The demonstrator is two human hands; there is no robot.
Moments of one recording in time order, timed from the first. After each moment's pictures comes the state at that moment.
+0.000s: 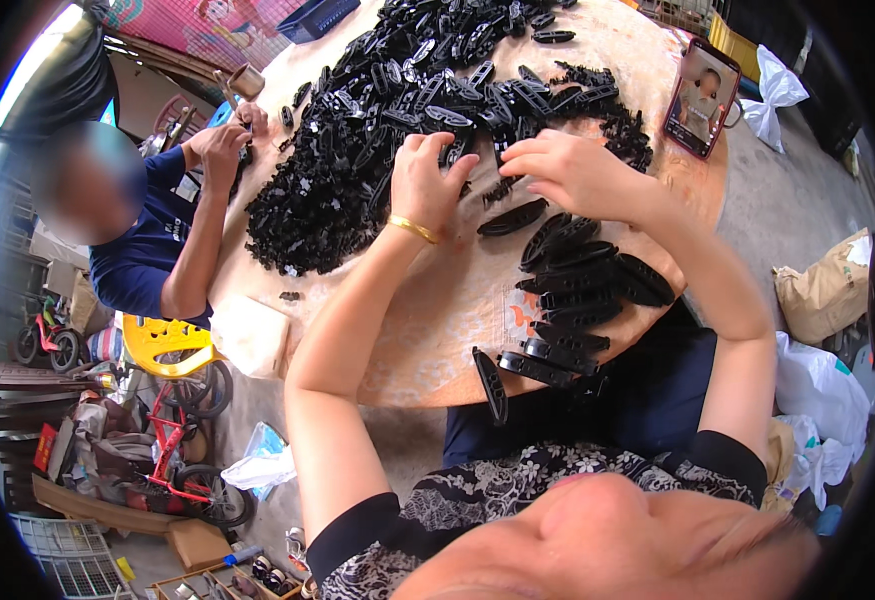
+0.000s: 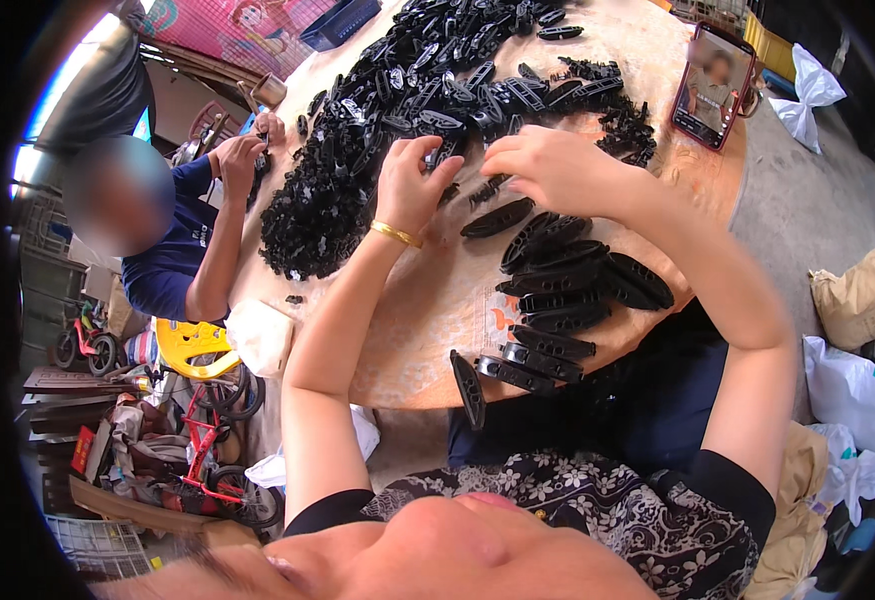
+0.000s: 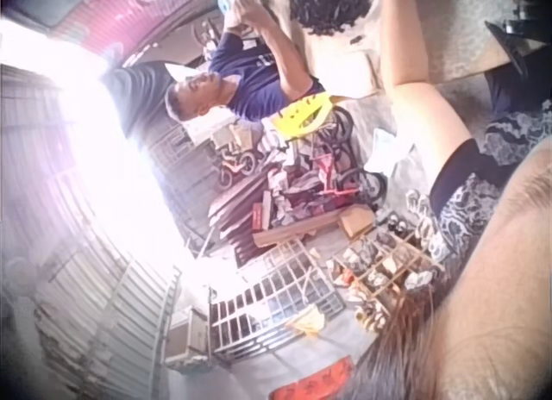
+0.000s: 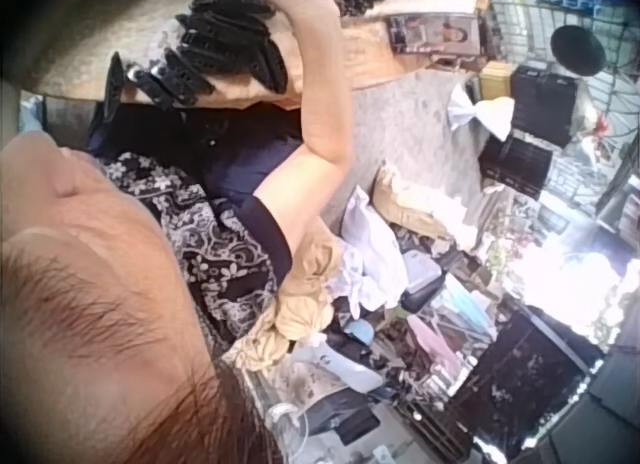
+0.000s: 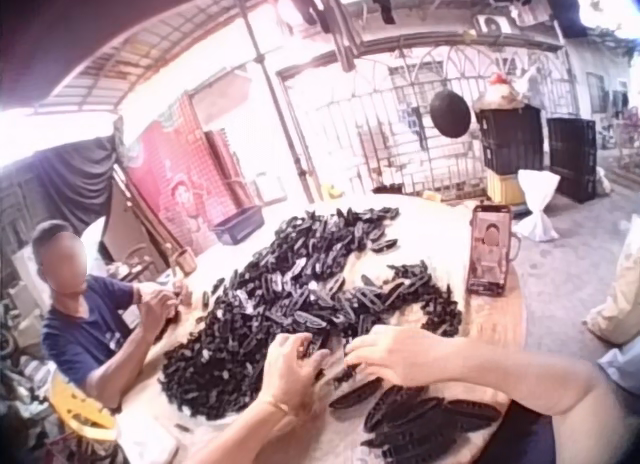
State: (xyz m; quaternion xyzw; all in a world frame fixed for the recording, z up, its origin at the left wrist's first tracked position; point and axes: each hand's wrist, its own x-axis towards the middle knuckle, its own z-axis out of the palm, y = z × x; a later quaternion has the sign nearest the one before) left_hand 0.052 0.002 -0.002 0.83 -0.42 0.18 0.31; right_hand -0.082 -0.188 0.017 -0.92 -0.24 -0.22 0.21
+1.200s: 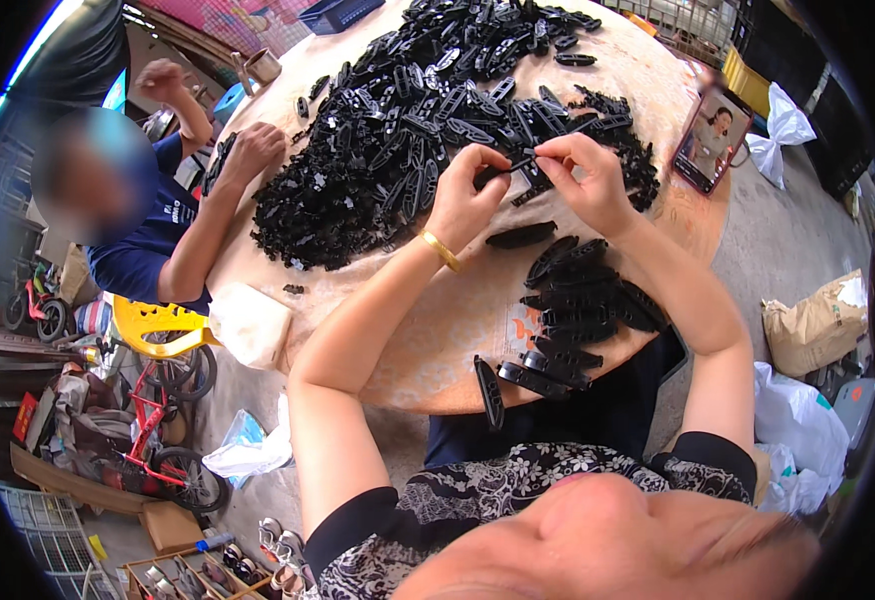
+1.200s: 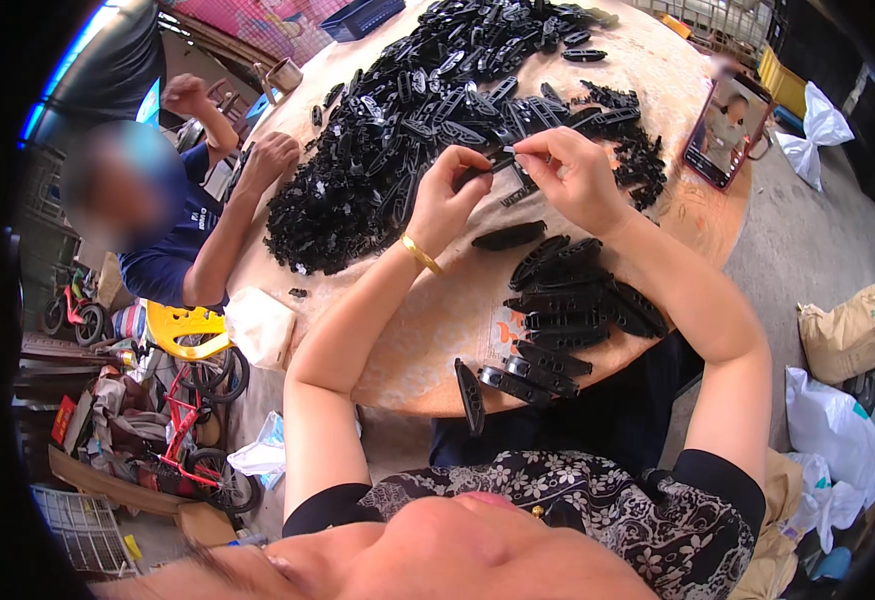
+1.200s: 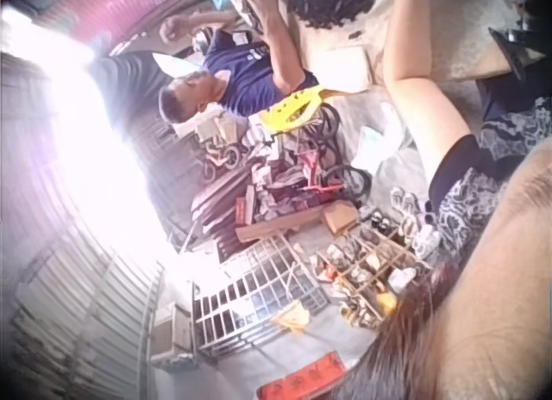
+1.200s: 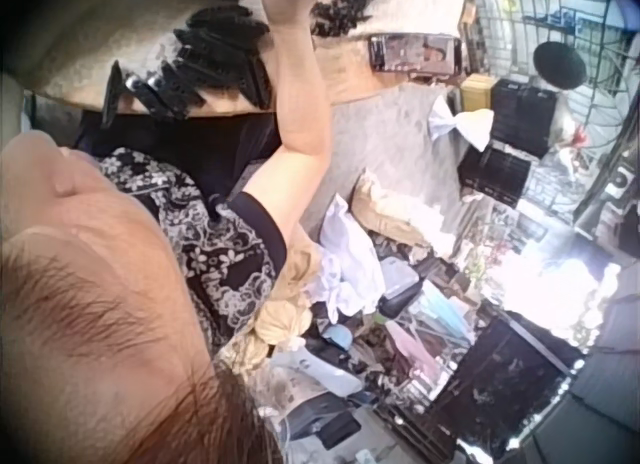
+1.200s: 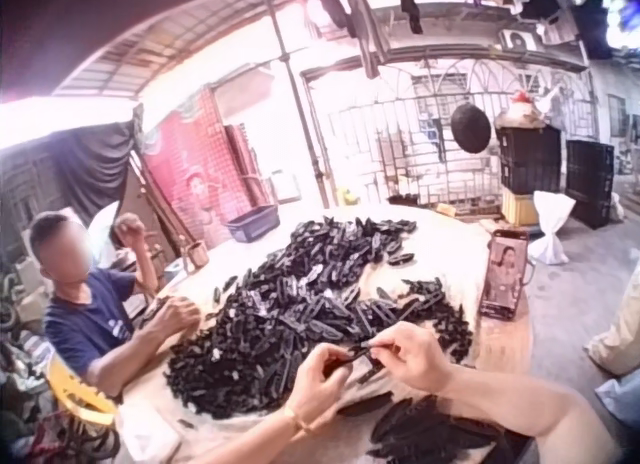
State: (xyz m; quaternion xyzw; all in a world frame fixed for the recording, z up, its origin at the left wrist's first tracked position) left_hand 0.031 -0.011 -0.001 0.72 -0.39 -0.09 0.56; right_hand -0.067 -0.181 0.006 -0.81 -0.10 -0.40 0.42
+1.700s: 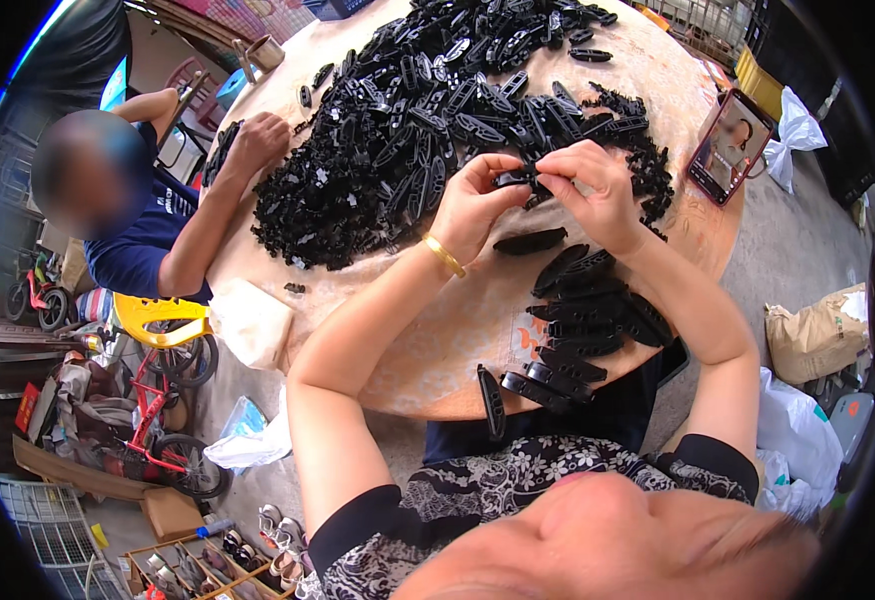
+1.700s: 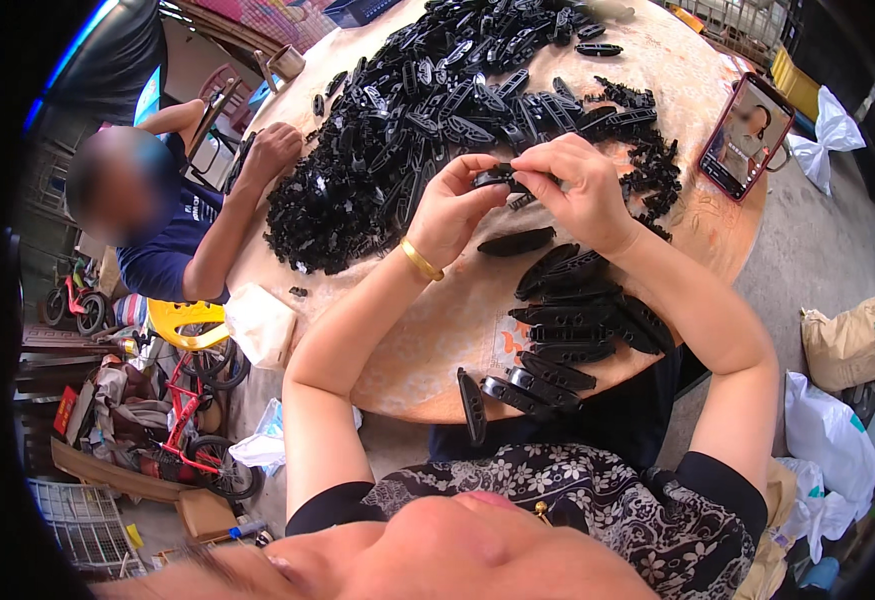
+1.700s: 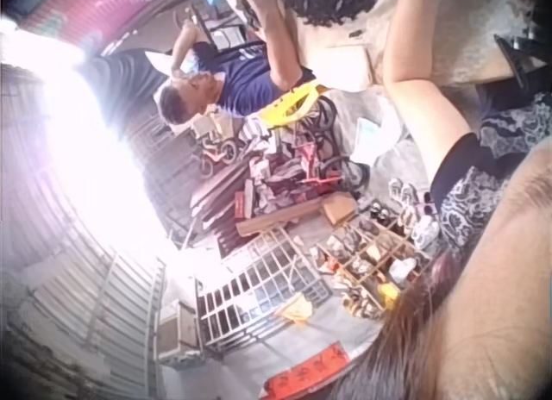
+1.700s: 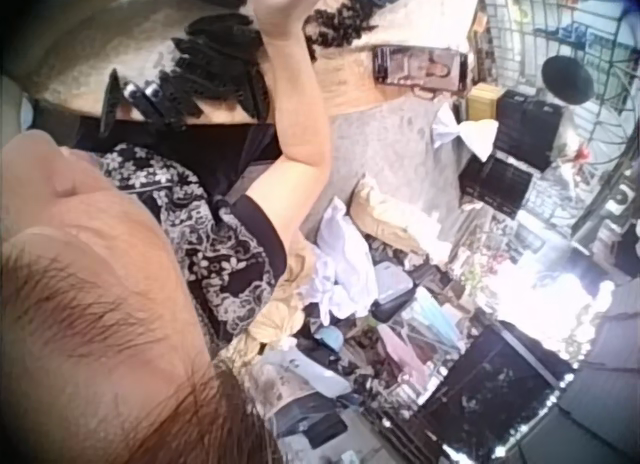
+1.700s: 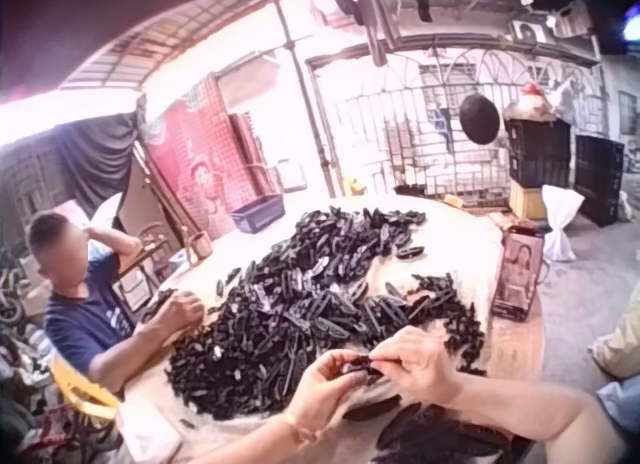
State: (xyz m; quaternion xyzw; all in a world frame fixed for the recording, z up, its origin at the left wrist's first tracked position) left_hand 0.022 -0.007 -0.001 0.49 -0.23 -0.34 0.77; right_hand -0.065 -0.174 0.011 -0.81 -0.15 -0.43 0.38
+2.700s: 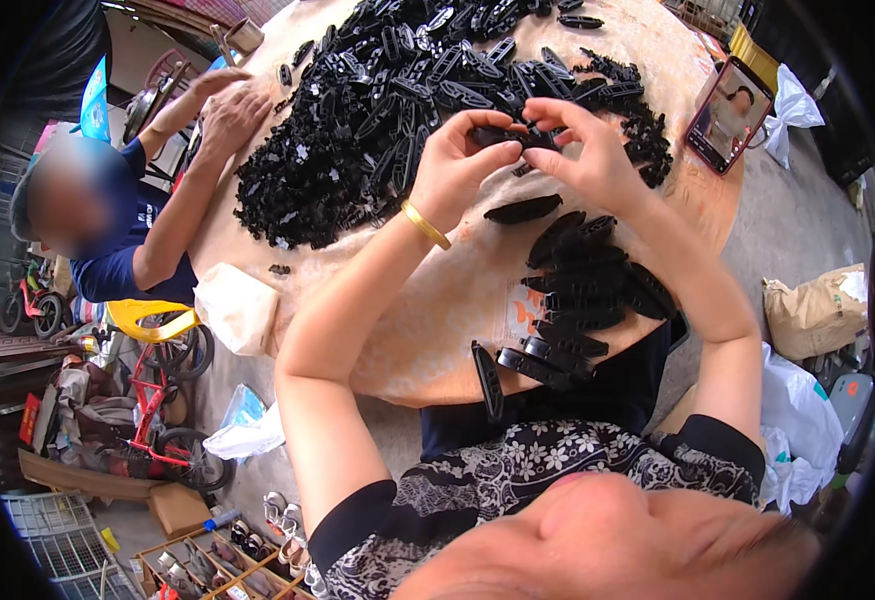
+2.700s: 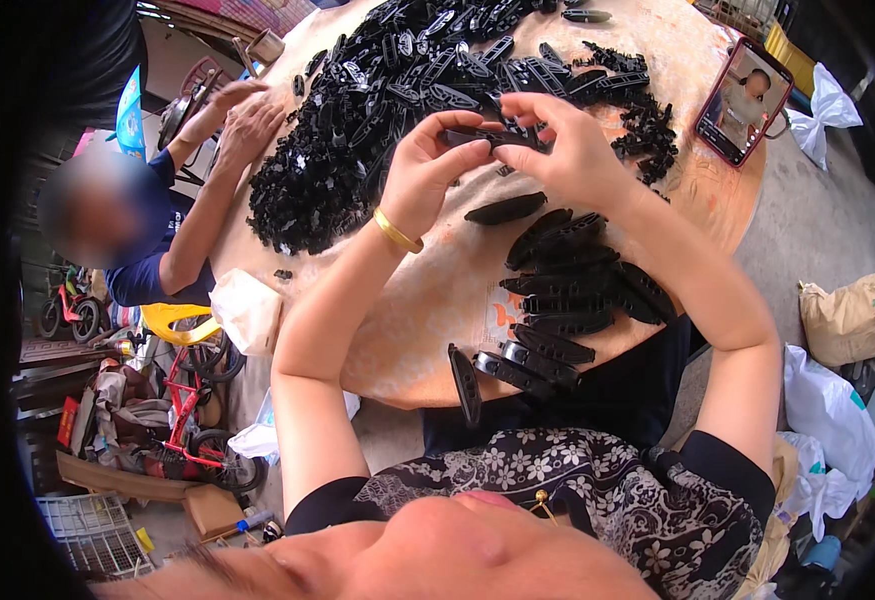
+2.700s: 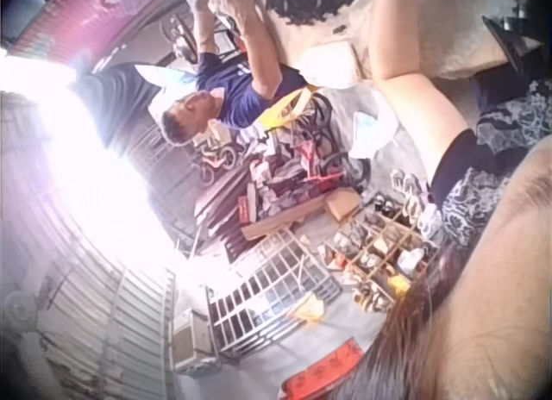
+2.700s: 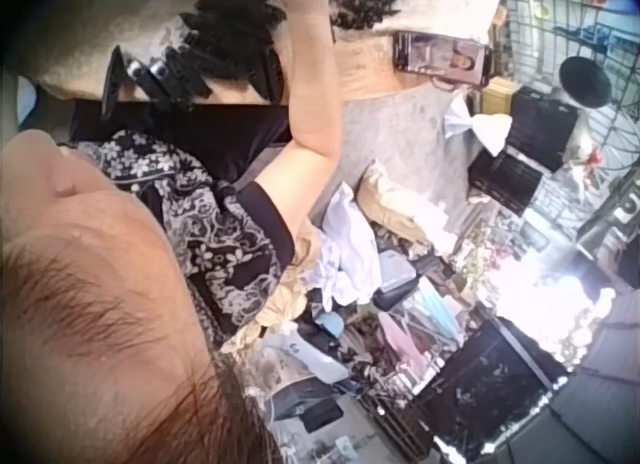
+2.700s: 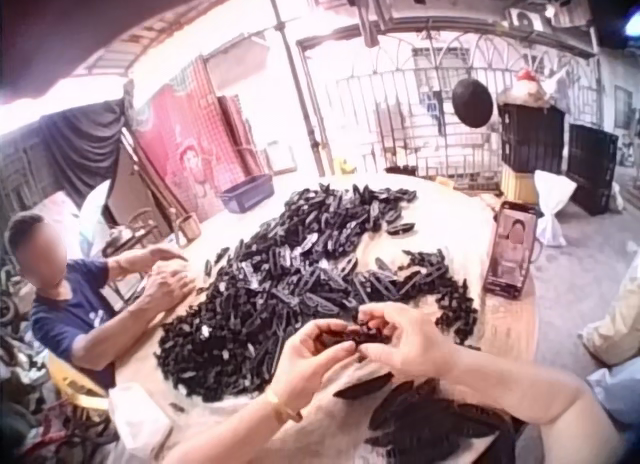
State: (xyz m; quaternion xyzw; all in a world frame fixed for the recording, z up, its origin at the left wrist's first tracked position) left_hand 0.020 -0.005 0.020 0.52 -0.24 -0.31 0.76; right_hand -0.071 -0.170 0.017 -0.83 -0.04 -0.26 0.49
